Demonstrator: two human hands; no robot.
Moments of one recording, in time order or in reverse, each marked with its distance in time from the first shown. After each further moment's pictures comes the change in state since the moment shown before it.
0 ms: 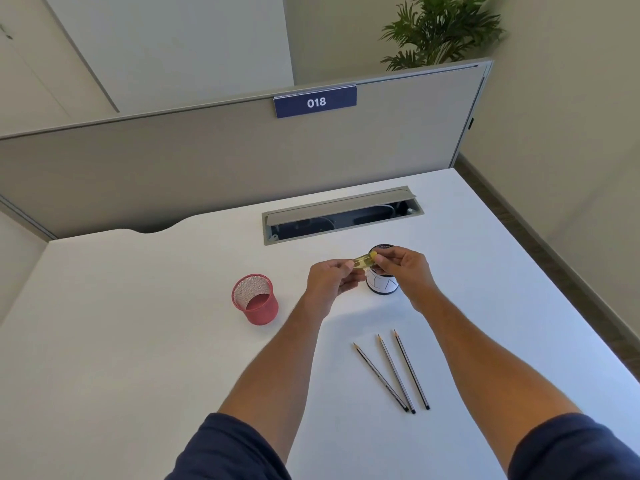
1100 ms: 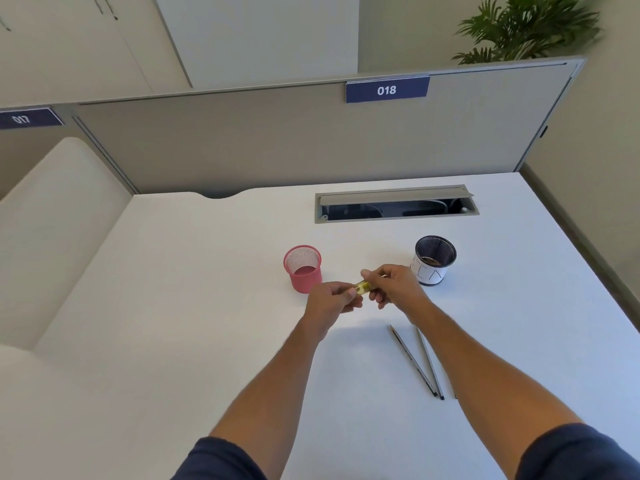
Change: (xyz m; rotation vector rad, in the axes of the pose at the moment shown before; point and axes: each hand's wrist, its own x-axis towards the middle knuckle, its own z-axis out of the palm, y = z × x) left_hand -0.092 -0.045 -0.087 0.181 0.139 0.109; right_hand -0.051 0.010 0.092 -0.161 -0.270 0.183
